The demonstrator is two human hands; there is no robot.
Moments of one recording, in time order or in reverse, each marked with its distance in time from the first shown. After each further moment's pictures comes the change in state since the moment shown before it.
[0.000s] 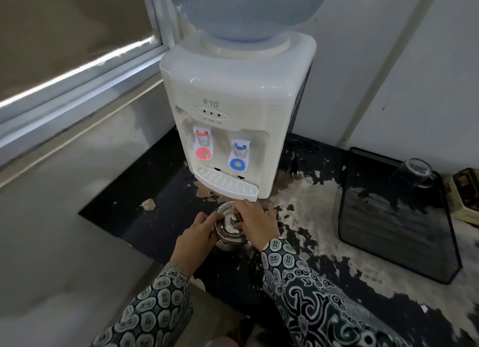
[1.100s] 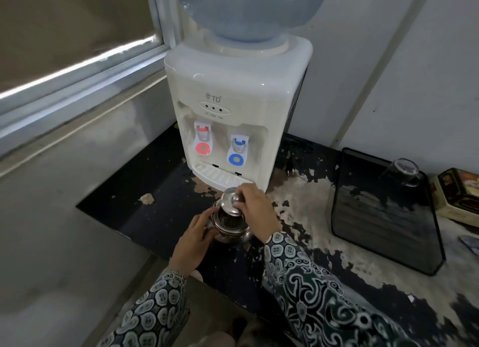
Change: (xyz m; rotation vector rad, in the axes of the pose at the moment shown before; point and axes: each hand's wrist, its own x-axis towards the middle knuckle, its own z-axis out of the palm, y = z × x) left_hand -0.021 -0.008 0.014 -0.471 0.007 -0.010; right_hand 0.000 0.000 -0.008 0.146 0.198 -0.060
